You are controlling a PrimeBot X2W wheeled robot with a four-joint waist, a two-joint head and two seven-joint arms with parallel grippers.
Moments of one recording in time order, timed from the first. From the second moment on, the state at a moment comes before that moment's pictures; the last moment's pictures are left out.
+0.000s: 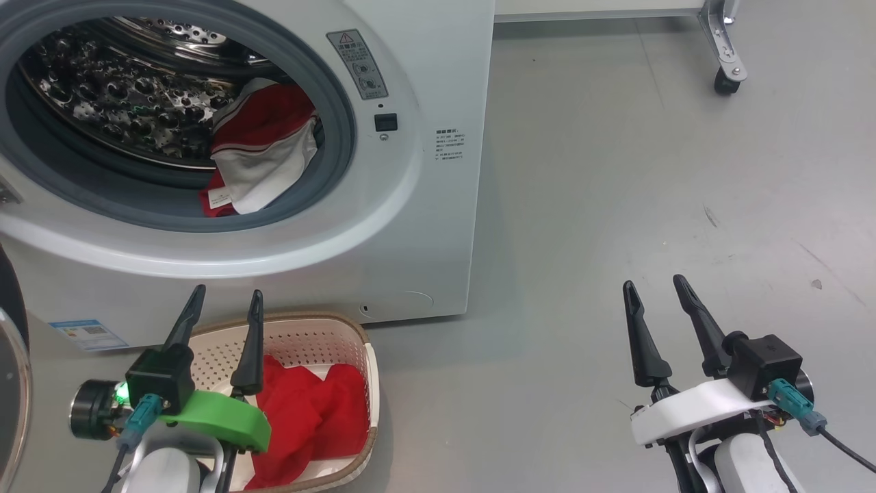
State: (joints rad) left arm -0.16 0.04 -0.09 0.30 -0.17 -0.07 -0.25; right arm -0.05 -0.05 0.18 0.17 0.31 0.10 -0.25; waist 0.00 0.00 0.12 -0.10
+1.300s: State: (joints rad) left arm -0.14 0.04 -0.08 0.24 -0.19 -0.04 -0.25; right arm -0.05 -0.05 0.21 0.15 0.30 0.10 -0.25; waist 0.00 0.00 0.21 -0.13
